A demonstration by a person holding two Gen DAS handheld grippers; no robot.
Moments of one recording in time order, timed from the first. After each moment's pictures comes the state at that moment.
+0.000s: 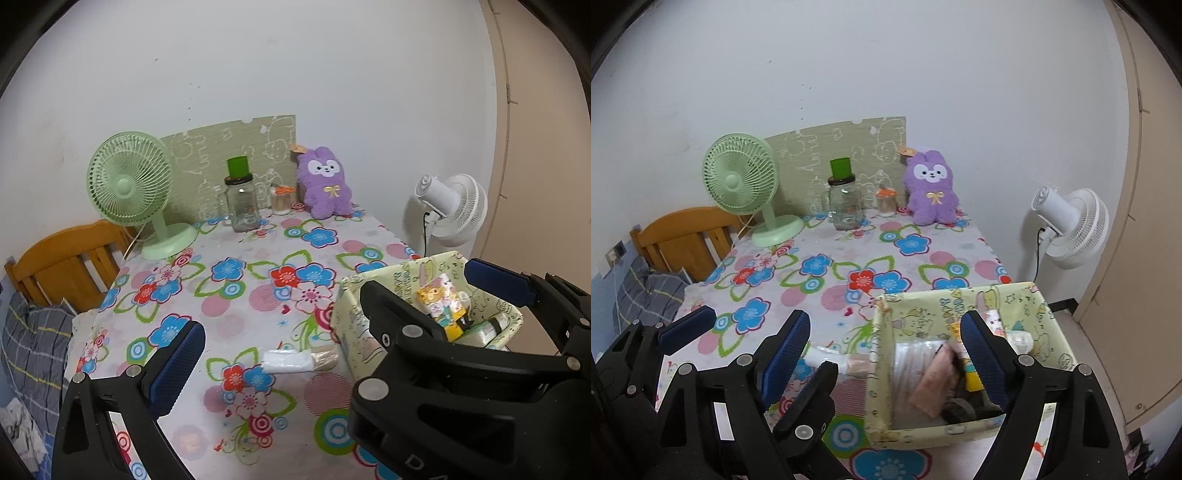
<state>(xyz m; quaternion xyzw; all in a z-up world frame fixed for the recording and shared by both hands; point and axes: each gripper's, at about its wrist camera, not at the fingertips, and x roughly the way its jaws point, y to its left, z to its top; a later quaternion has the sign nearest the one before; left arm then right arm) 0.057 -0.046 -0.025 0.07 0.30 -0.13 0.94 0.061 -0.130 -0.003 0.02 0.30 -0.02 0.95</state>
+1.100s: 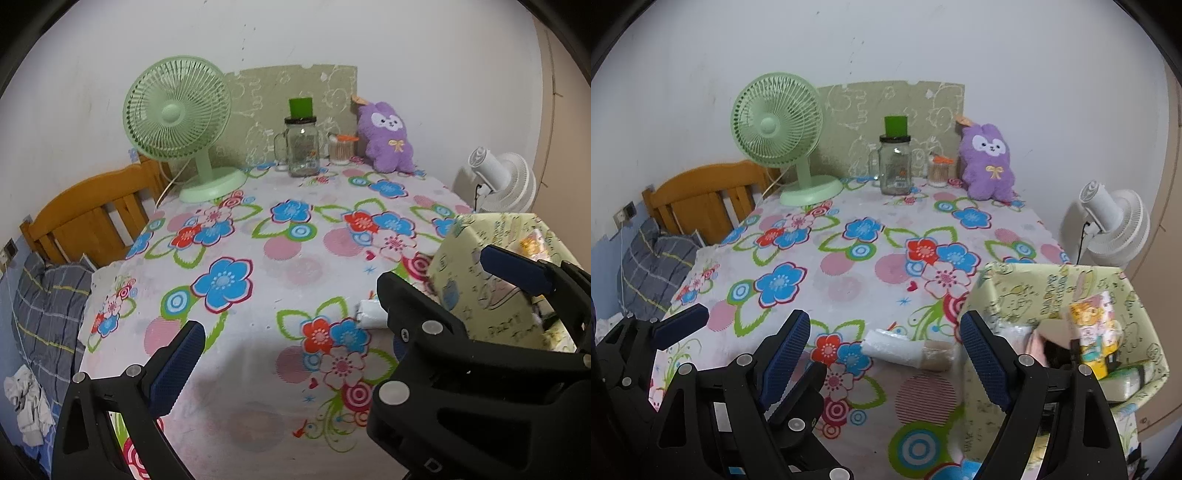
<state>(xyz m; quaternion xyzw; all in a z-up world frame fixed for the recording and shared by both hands) 0.092 0.034 -0.088 0.06 0.37 -0.06 0.93 0.108 -0.050 -0.067 -0.02 0.35 0.02 0.94</state>
